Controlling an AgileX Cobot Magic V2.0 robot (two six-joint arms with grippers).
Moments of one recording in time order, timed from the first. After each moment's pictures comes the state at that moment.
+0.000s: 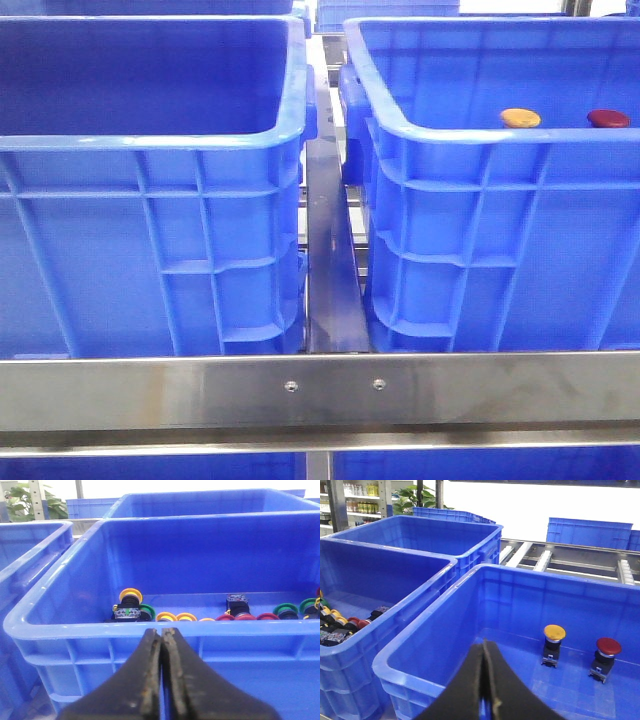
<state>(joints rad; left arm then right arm) 0.04 -0.01 0.00 0.05 0.06 0.00 0.03 0.20 -0.28 1.25 0.33 -1.25</state>
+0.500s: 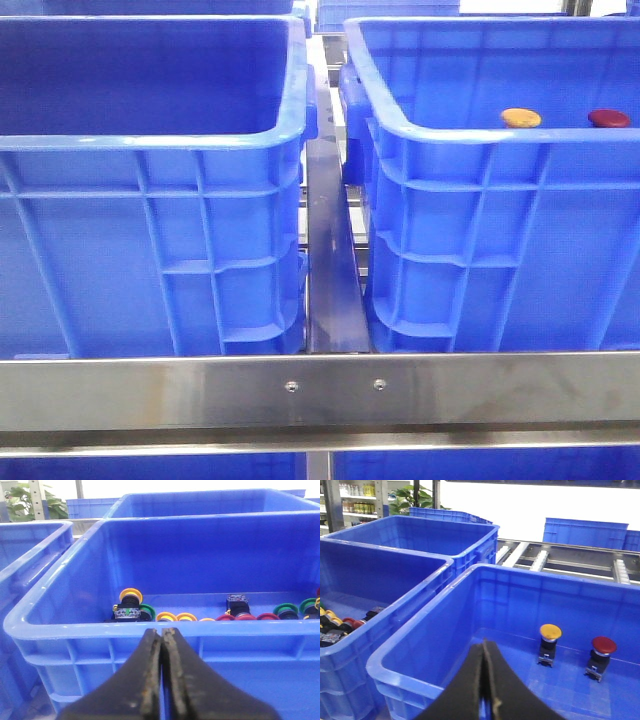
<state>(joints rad) 0.04 -0.01 0.00 0.05 0.06 0.00 0.03 0.20 -0.27 1.25 0.31 -1.25</state>
